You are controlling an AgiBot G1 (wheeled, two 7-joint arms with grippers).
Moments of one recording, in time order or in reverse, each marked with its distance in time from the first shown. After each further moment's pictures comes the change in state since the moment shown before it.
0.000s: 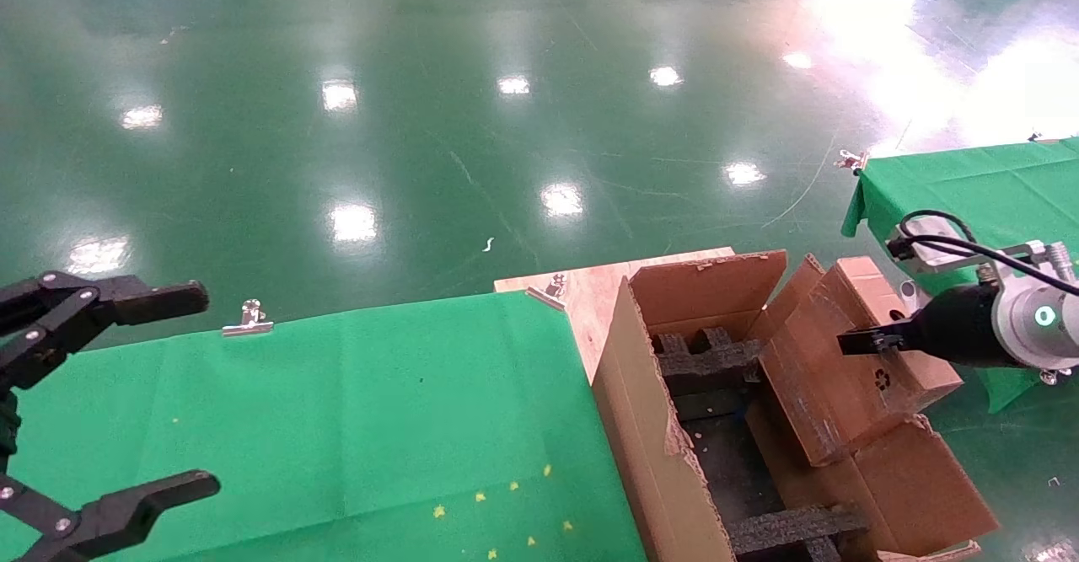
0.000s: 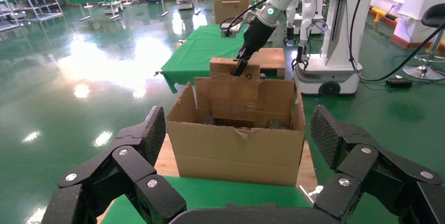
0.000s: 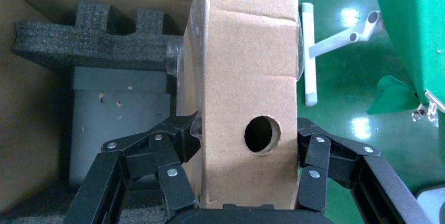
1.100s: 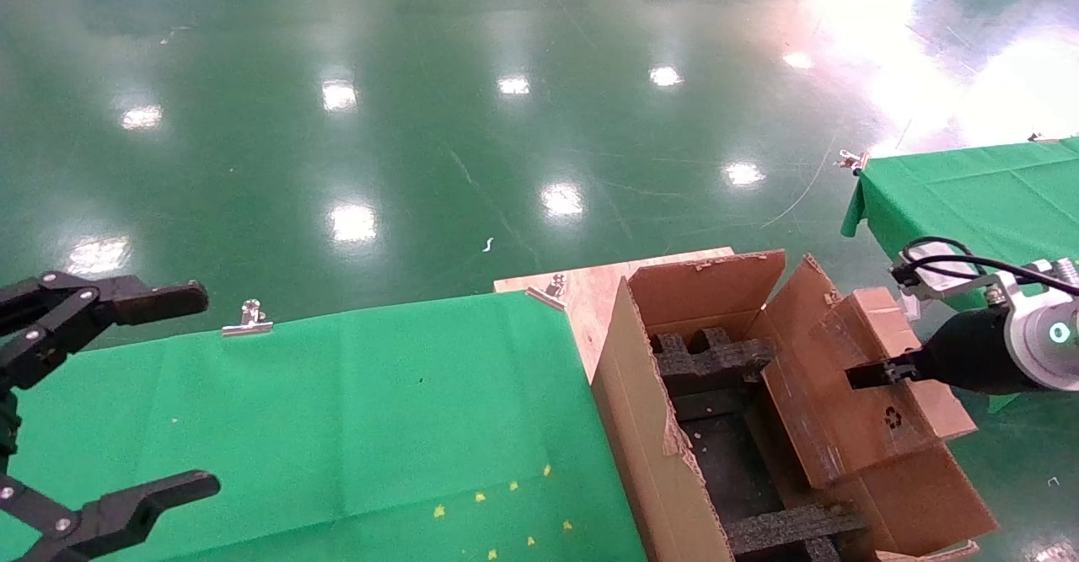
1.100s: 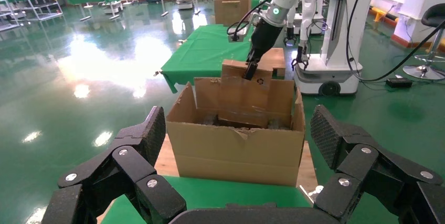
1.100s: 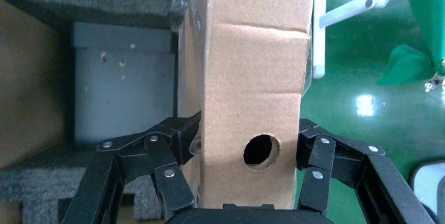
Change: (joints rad) left arm 0.000 0.000 0.001 0.000 -0.001 0.000 0.000; right arm 0.018 -0.005 -0.007 0.003 0.042 -0.113 -0.030
